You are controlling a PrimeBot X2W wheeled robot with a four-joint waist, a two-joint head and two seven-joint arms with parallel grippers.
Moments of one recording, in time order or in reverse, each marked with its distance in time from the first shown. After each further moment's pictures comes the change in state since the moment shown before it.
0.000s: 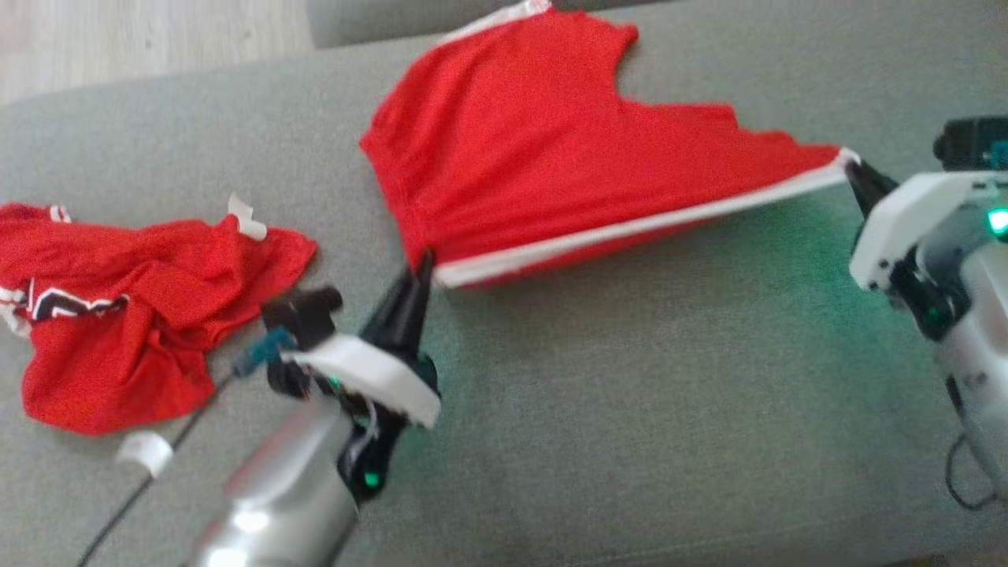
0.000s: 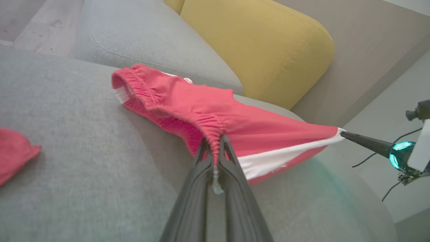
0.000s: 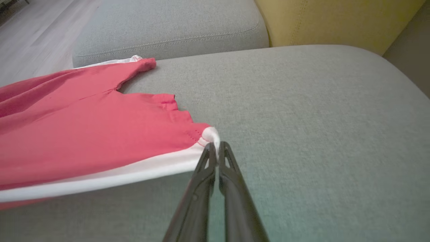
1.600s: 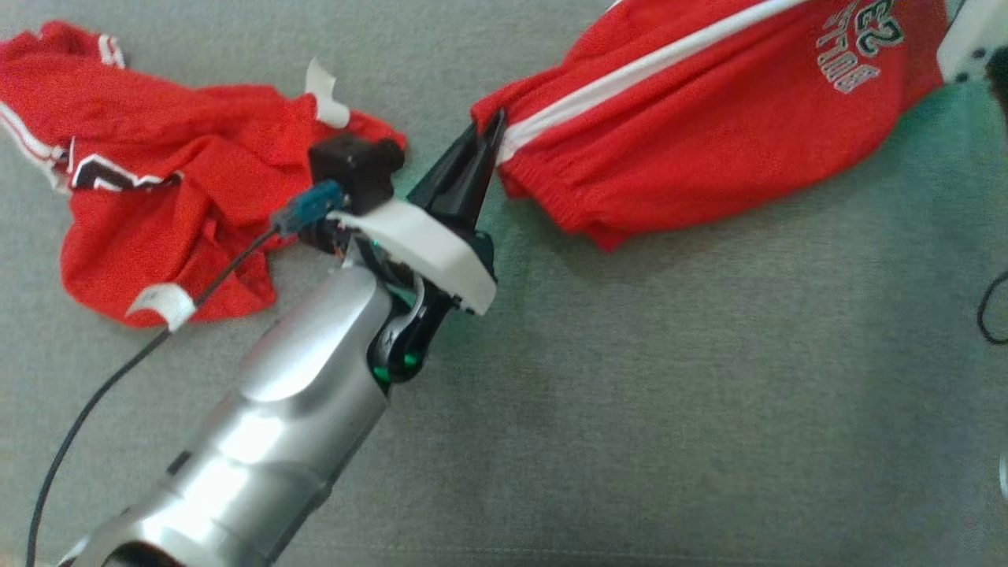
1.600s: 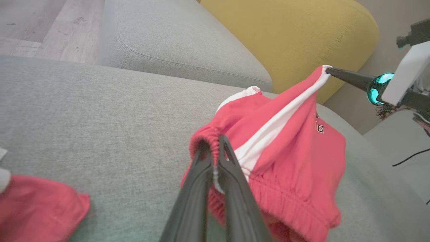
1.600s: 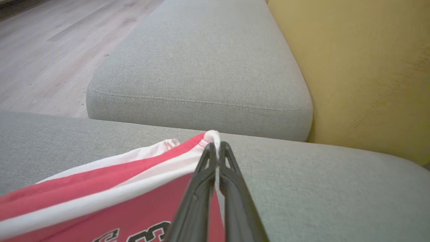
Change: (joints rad) left arm -0.184 0.000 -0.054 -0.240 0.065 0.111 0.176; right arm -0.195 0.062 -0.361 -0.285 -0.431 0.001 0.129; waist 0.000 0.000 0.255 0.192
